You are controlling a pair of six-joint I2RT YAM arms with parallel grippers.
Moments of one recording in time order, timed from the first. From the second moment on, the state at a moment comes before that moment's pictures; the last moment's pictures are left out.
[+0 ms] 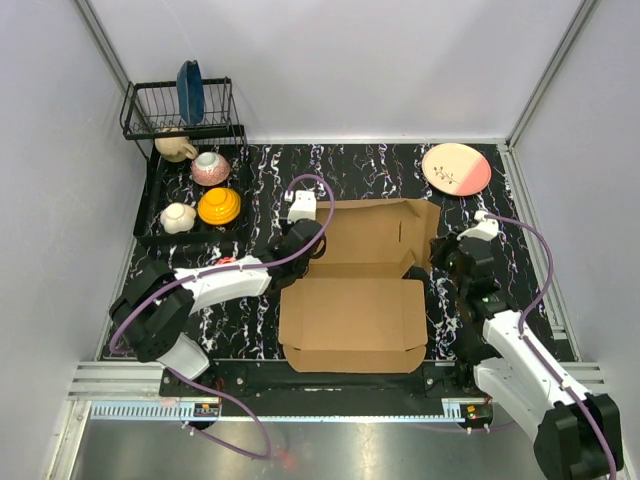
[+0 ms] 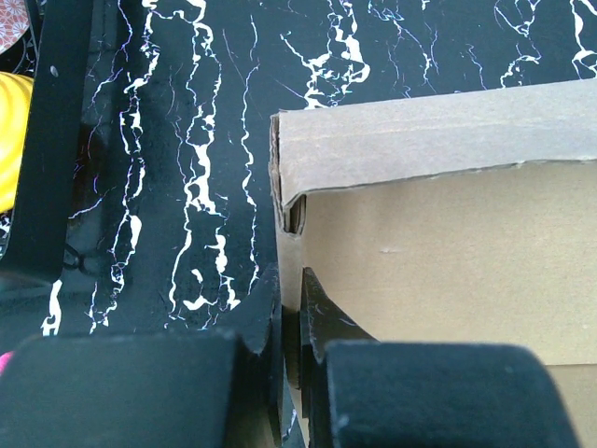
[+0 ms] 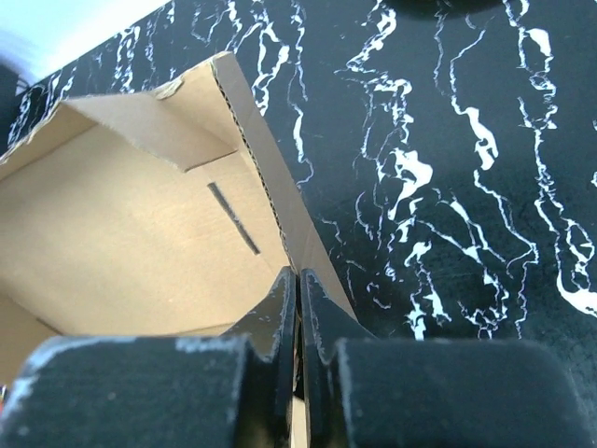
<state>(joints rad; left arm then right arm) -0.84 1.54 0.84 0.16 -0.75 -0.34 0.26 0.82 0.40 0.10 0.20 0.55</state>
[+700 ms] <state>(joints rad) -0.85 1.57 0.87 0.15 -0.76 -0.33 0.48 0.90 0.44 0.16 0.09 0.54</state>
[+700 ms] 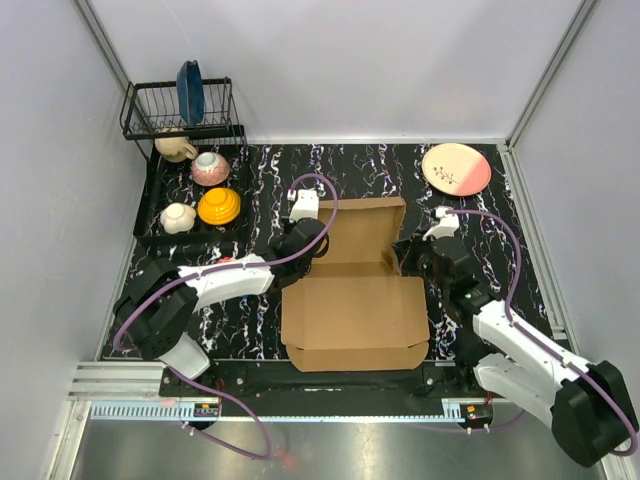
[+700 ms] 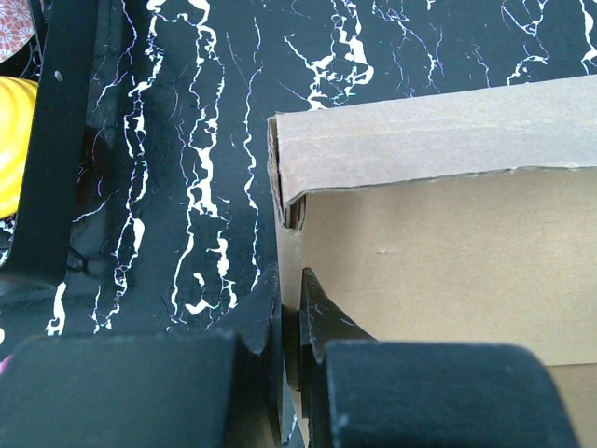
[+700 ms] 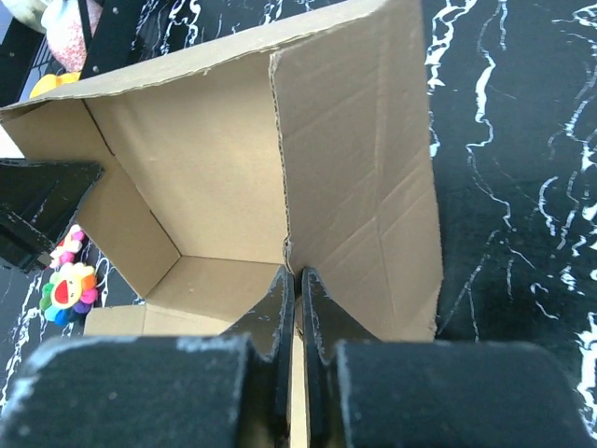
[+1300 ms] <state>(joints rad) -0.85 1.57 0.86 0.19 -0.76 -0.32 0.52 0.88 0.47 0.03 0.16 0.50</state>
